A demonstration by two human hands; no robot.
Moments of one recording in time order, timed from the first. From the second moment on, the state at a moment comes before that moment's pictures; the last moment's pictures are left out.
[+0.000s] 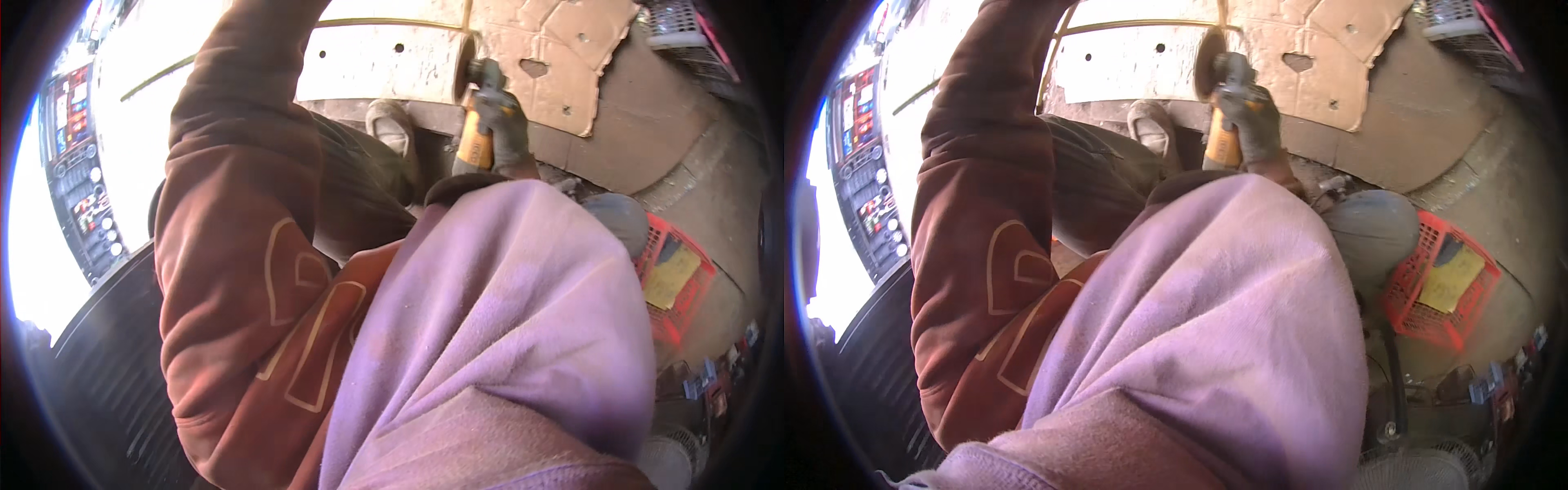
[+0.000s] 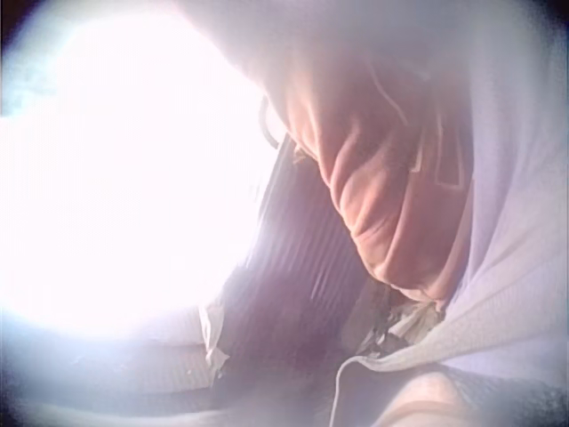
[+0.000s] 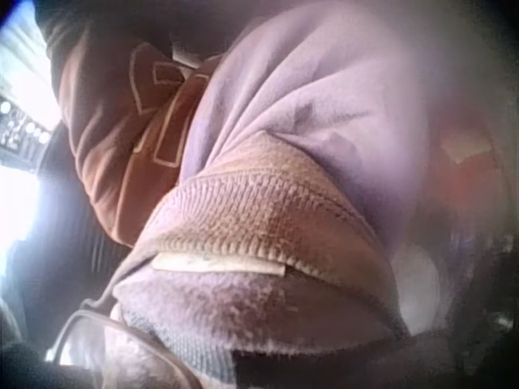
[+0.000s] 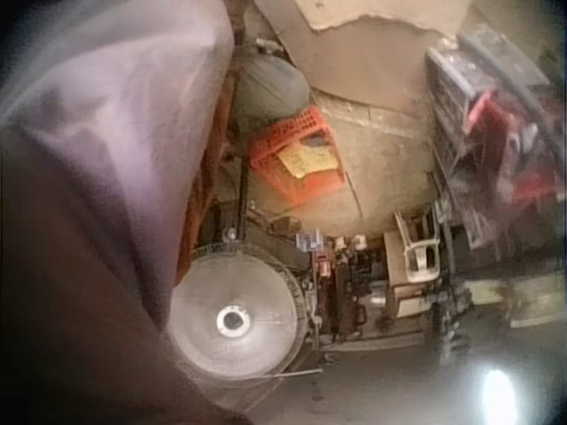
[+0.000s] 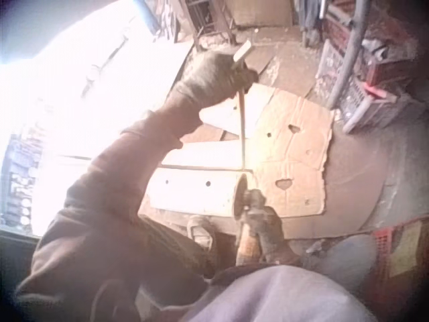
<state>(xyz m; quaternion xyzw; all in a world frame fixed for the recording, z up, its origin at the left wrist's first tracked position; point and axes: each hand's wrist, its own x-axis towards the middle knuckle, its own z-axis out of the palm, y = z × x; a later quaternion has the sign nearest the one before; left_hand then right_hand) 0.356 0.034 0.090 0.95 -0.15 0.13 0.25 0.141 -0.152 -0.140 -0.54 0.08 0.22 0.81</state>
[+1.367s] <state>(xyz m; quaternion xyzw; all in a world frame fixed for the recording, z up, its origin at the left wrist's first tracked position) 0.209 0.084 0.141 0.76 -0.21 0.07 0.61 0.071 -0.228 0.040 -0.78 -0.13 0.22 0.58</state>
